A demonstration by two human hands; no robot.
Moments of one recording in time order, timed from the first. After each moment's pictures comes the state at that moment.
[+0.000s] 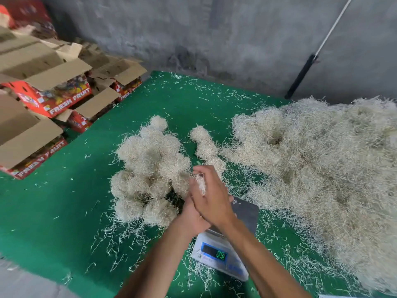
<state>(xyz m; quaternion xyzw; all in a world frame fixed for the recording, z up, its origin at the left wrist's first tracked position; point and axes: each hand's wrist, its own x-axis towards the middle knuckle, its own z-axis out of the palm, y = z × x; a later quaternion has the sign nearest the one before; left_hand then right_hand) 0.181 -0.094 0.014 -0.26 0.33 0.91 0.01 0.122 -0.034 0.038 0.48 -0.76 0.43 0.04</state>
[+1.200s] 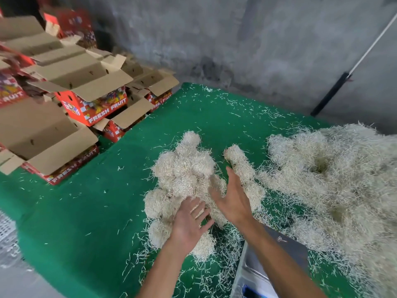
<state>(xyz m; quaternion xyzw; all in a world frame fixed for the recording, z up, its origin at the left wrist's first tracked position) 0.224 -0.245 -0.010 -0.36 0.24 0.89 -0.13 0.089 -0.158 0.027 0.35 -0.87 0.33 -0.11</state>
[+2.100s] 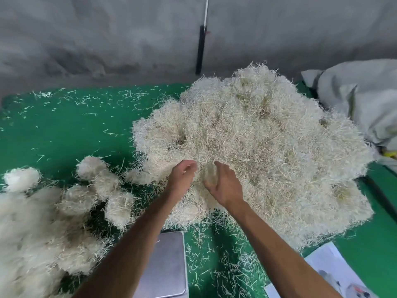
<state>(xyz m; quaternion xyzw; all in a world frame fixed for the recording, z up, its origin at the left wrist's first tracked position) -0.125 0.018 0.001 -0.13 0.78 0.61 0.04 -0.138 0.189 -0.025 0.09 -0.98 0.20 -0.03</state>
